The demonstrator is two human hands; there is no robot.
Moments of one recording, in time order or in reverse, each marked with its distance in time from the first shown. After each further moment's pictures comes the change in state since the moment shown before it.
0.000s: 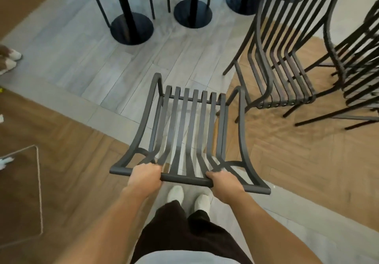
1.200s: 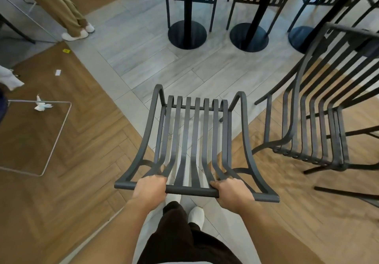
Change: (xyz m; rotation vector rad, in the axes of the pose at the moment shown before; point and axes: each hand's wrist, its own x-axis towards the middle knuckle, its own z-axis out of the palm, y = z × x) left_hand 0.015 0.158 -0.013 -0.298 0.001 -0.405; right_hand 0.052 0.140 -0.091 -0.382 -0.004 -0.461
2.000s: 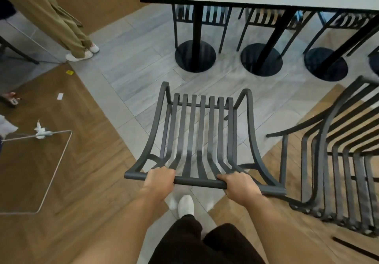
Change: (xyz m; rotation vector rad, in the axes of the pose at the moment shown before) left_hand 0.259 -0.058 -0.183 0.128 -0.049 0.013; right_hand 0.233 0.072 -0.206 -0.040 -0.011 0.020
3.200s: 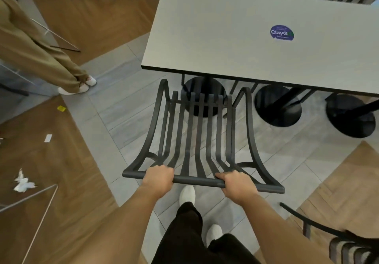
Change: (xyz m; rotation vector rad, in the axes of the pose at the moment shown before) left_hand 0.384 -0.183 -0.283 -0.036 -0.022 -0.030; right_hand 0.402 0.073 -0.328 -0.071 -0.005 0.023
